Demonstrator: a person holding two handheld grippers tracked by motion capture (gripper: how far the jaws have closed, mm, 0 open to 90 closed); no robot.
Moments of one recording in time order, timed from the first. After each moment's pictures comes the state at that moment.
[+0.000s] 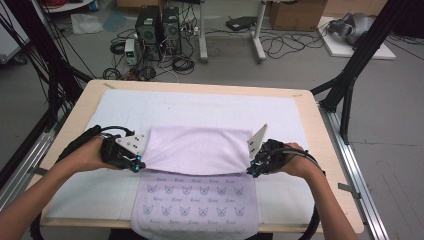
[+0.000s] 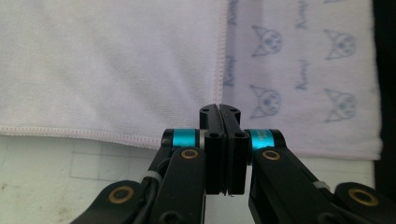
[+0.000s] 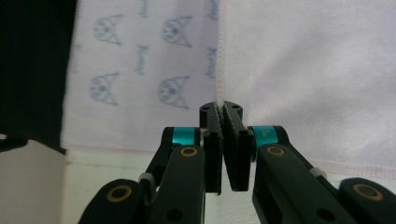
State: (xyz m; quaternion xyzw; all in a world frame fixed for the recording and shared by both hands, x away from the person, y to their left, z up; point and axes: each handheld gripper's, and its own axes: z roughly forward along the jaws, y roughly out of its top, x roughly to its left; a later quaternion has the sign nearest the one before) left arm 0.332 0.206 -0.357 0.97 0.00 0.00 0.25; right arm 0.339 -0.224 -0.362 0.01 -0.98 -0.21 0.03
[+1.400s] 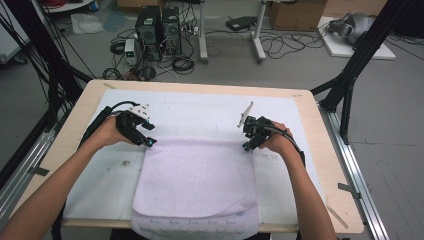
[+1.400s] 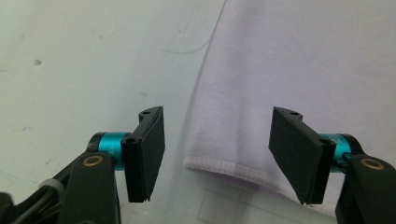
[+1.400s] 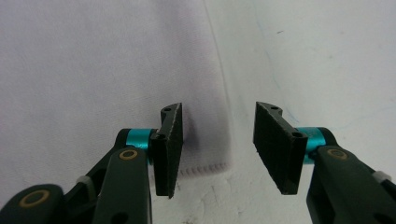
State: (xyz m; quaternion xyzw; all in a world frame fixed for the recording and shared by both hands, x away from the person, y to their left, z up) left arm 0.439 0.205 -0.389 0.94 0.13 0.06 0.30; right arm 0.434 -0.207 -0.390 -0.15 -0.98 -0.13 -0.08
